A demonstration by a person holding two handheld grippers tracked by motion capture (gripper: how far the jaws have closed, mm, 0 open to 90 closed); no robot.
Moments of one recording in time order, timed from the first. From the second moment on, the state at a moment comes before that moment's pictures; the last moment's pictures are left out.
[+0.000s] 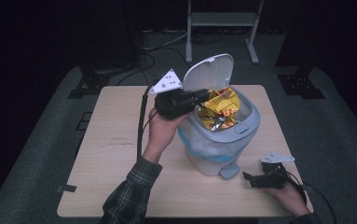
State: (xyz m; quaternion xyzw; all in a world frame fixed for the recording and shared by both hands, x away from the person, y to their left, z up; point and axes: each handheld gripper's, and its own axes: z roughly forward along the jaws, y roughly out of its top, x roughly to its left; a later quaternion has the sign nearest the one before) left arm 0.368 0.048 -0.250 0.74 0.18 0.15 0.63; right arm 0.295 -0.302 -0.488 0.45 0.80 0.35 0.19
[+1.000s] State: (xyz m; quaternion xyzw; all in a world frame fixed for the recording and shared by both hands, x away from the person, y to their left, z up) left arm 0.363 0.088 -0.251 0.74 0.19 0.16 0.63; right arm 0.295 -0.302 -0.488 0.45 0.80 0.35 0.19
